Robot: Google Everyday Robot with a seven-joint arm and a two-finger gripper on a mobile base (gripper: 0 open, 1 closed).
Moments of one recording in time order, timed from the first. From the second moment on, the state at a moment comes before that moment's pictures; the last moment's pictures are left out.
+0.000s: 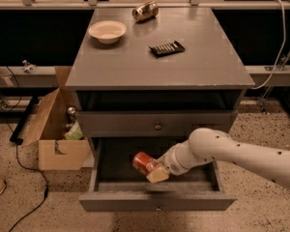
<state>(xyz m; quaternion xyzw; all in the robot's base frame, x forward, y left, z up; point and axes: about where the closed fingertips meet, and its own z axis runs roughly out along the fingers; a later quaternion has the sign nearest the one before) 0.507 -0.044 0.526 -0.47 0.83 0.22 0.21</state>
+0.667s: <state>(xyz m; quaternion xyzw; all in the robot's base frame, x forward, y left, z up) 0.492 -0.037 0.555 -0.47 0.81 0.23 0.25</state>
